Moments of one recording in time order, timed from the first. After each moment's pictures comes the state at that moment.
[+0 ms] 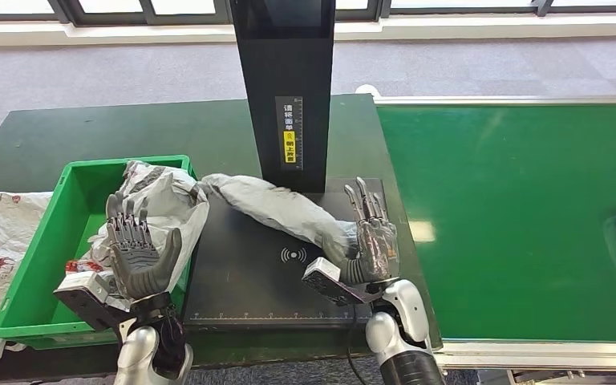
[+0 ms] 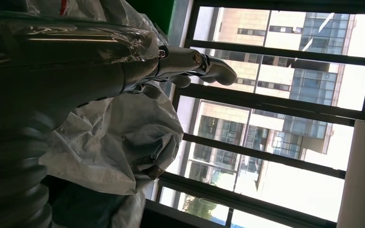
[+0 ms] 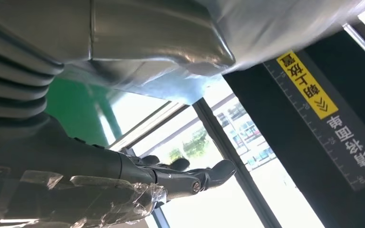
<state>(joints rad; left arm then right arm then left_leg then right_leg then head) -0.01 -0.29 0.06 -1.51 0.20 0.20 -0.70 -0.20 0.29 0.28 -1.08 1.02 -0.41 -0.56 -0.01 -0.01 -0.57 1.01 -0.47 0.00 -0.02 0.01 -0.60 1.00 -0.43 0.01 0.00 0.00</state>
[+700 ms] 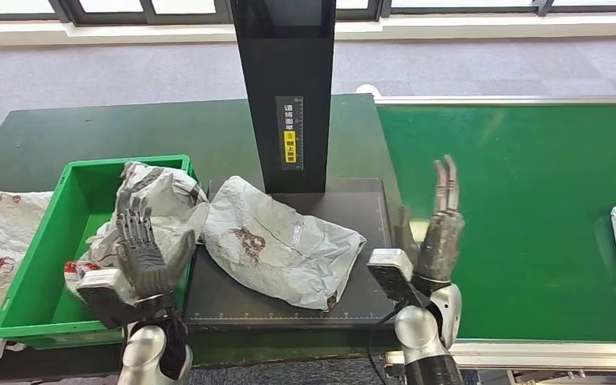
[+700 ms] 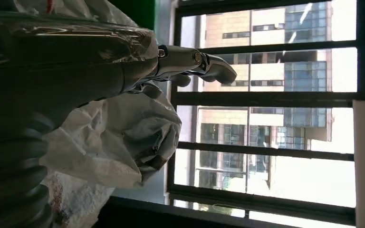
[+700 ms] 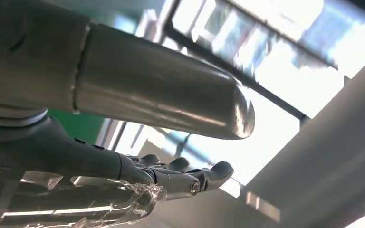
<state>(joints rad) -0.02 -0.29 0.03 -1.47 -0.06 0.25 -0.70 -0.13 0.28 0.21 -1.37 0.67 -0.60 -0.70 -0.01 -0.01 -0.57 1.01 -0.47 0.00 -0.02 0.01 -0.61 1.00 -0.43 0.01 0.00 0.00</state>
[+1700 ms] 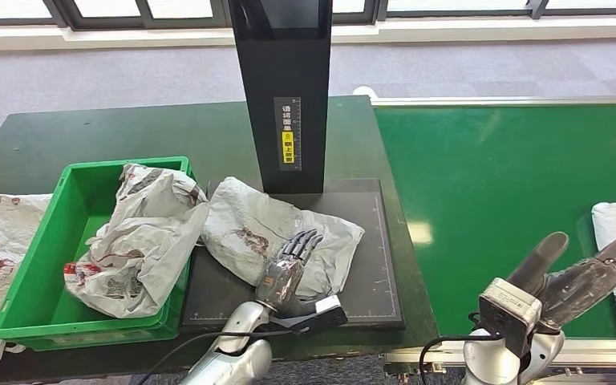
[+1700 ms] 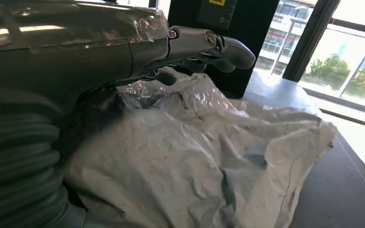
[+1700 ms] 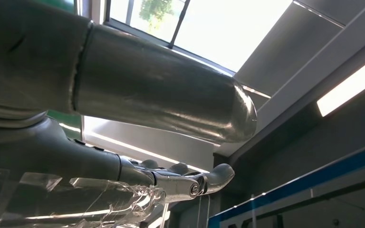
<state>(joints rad) -0.31 -0.32 -0.34 -0.69 -1.06 0.50 -0.23 -0.01 0.28 0.05 -1.80 0.62 -0.70 -0.70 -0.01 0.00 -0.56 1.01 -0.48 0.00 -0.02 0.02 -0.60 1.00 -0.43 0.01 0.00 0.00</state>
